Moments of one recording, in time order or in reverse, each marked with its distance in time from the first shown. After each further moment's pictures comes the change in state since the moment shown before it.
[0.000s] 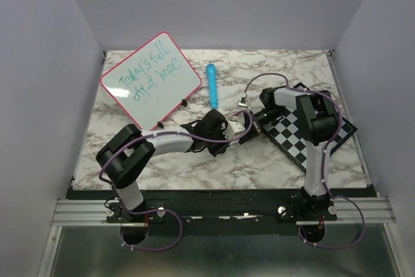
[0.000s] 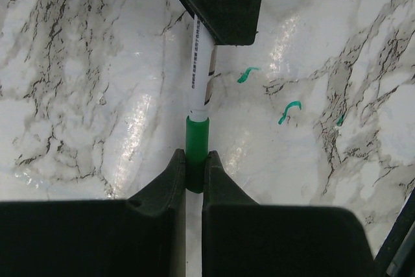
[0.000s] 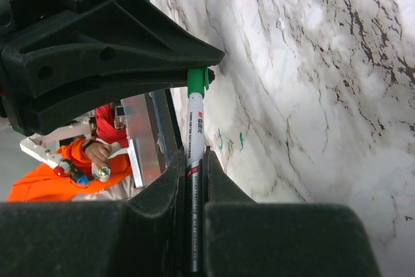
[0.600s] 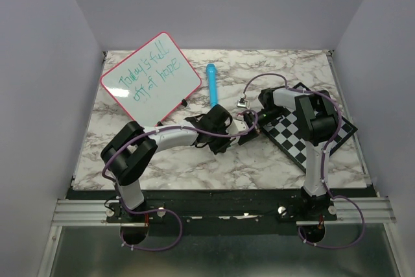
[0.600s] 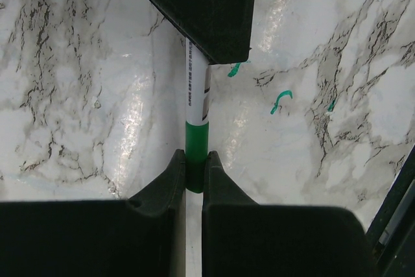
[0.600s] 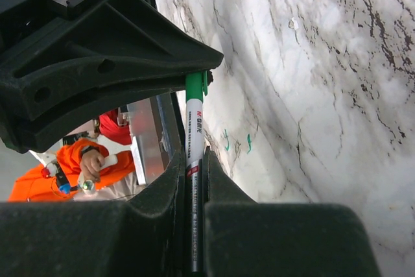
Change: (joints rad) left arm 0.002 0.051 0.155 -0.220 0.035 0.092; right arm 0.014 0.000 0.000 -0.016 -0.005 -0.007
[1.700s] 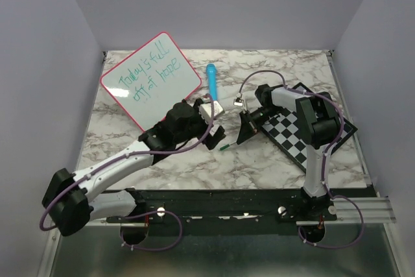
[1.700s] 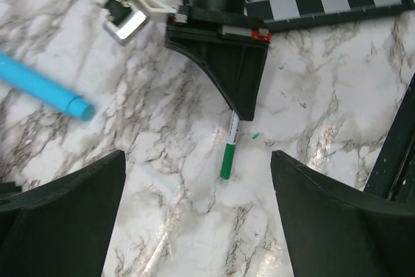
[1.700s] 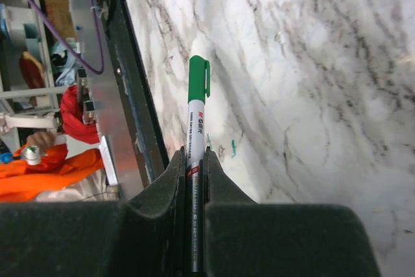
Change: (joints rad) left arm 0.025 -0.533 -0.245 0.267 -0.119 -0.142; right arm 0.031 -0.054 -0.011 0.079 0.083 0.047
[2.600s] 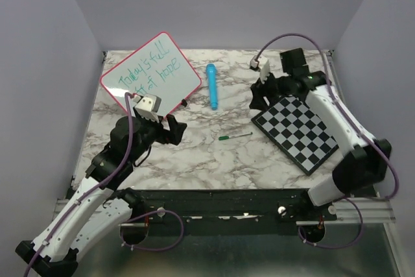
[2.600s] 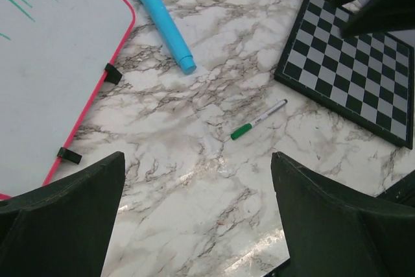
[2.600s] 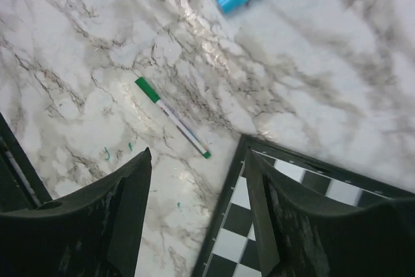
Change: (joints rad) left arm 0.222 -0.602 -0.073 -0.365 -0.232 -0.389; right arm 0.006 -0.446 0.146 0.150 0.524 0.063
